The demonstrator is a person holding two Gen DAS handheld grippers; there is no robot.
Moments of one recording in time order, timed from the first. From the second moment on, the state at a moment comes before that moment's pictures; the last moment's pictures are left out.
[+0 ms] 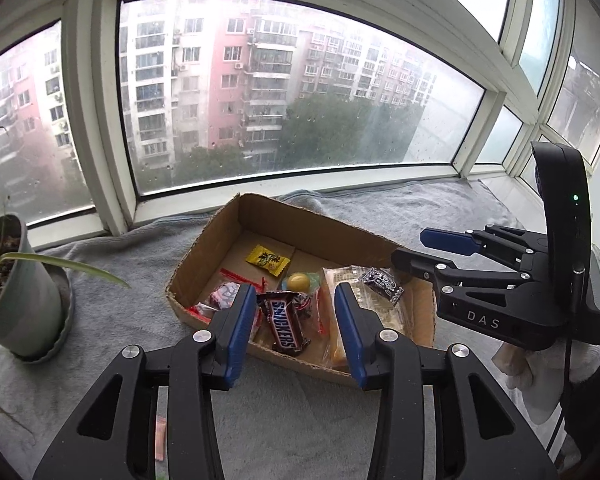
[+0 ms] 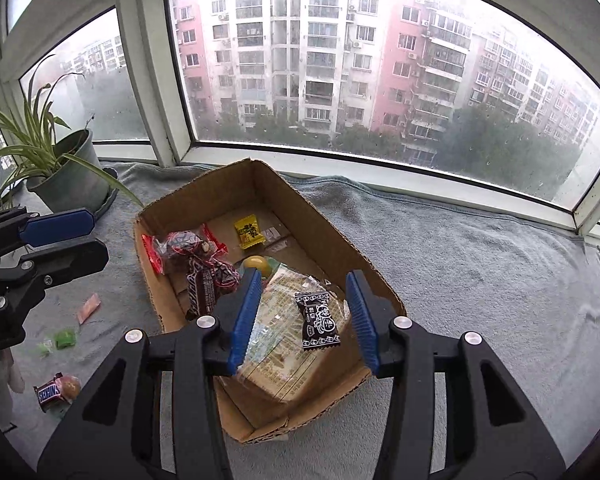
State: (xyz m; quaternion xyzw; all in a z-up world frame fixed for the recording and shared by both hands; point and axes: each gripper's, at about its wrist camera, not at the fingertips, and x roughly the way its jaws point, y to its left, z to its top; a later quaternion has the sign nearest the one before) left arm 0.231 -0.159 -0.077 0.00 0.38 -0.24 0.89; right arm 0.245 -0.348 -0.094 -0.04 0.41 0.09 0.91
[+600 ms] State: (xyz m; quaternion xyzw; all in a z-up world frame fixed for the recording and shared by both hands) left arm 0.156 -0.100 -0.042 0.00 0.35 -0.23 0.91; right arm 0.159 -0.302 -0.057 -0.04 0.38 0.15 0.91
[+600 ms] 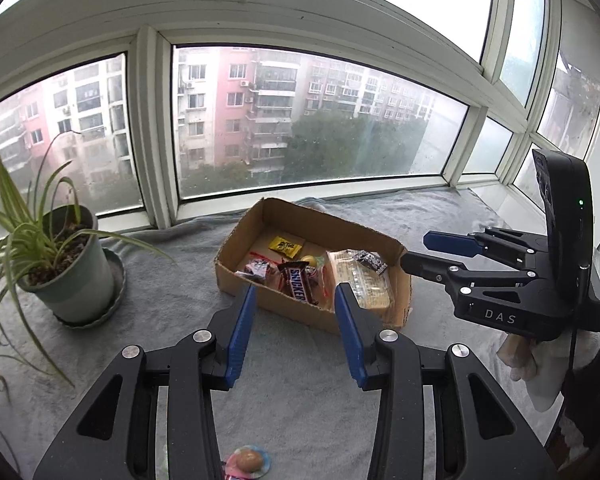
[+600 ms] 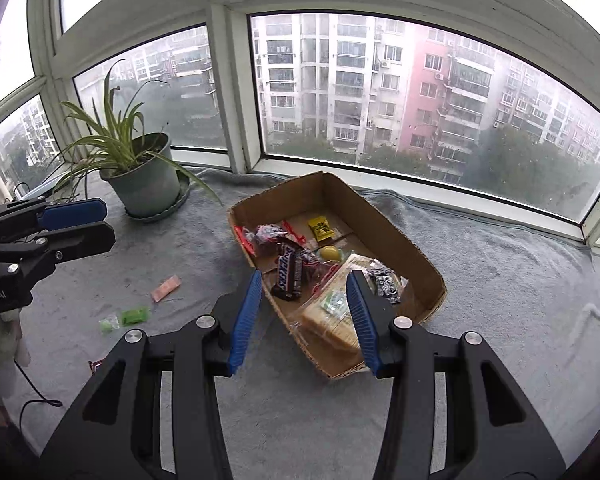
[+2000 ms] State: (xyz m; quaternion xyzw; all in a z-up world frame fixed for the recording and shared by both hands) left arm 0.106 0.030 -0.181 -0.06 0.49 -0.12 0.86; right arm 0.120 -0.141 -0.191 -0.09 0.50 0.30 0.81
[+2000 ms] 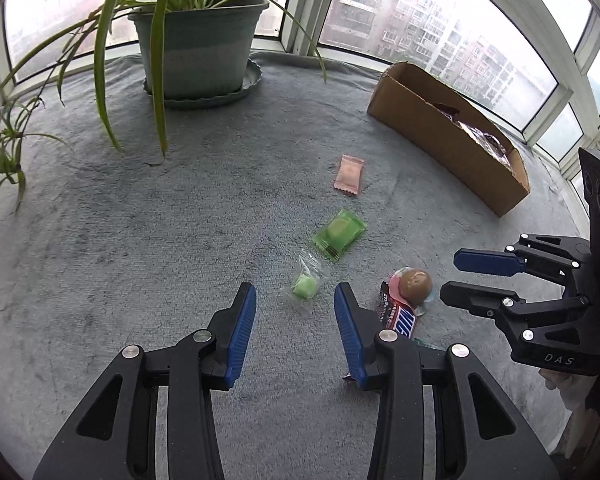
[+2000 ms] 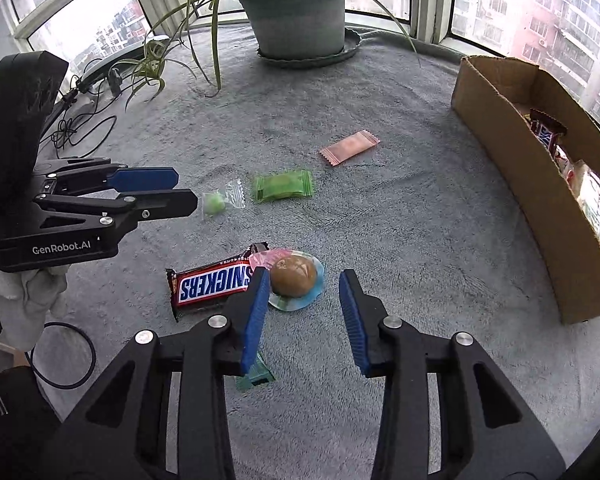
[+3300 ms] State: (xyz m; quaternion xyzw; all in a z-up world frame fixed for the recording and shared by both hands) left arm 0.114 0.021 -0.193 -0.02 0.49 -0.12 0.87; right arm 0.121 -0.145 -0.189 -0.09 0.49 0.30 0.82
